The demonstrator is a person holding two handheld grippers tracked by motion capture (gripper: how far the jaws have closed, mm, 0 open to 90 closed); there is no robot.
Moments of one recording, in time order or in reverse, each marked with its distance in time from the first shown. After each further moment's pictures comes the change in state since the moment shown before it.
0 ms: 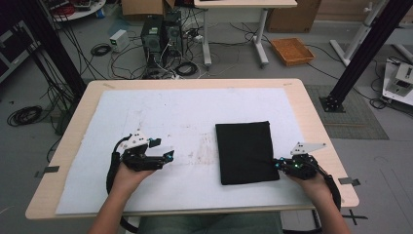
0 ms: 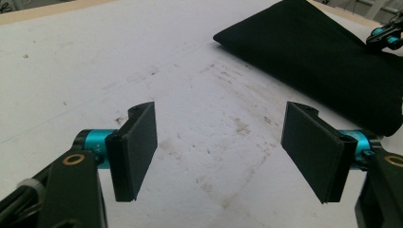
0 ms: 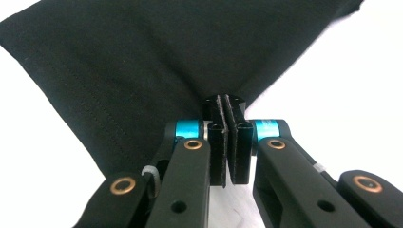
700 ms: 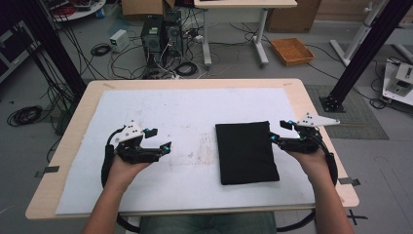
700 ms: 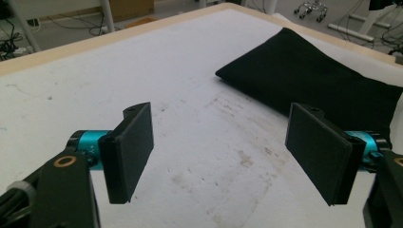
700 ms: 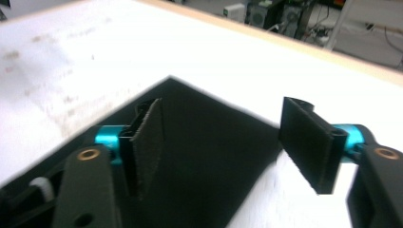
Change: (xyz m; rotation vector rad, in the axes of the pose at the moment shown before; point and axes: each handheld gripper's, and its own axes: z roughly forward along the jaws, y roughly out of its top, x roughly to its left) left arm 0.009 0.025 -0.014 -0.081 -0.005 0.023; right arm -0.003 0.085 -0.027 -0.271 -0.122 -0.007
